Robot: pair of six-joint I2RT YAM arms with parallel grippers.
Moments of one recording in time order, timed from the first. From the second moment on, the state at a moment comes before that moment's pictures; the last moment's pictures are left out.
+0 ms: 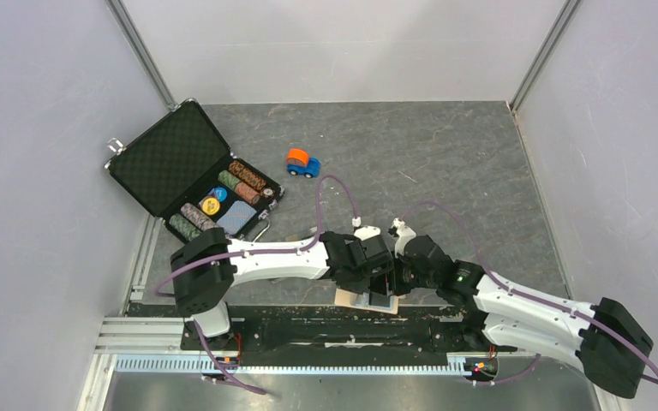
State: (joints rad) left arm -1.25 1.71 1.15 -0.65 -0.14 -0.91; right arm 0.90 0.92 0.33 -0.15 -0.19 0.72
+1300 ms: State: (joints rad) left arm -1.26 1.82 1.28 -0.71 -0.07 -0.85; right arm 0.77 0.76 0.35 -0.39 -0.12 0.65
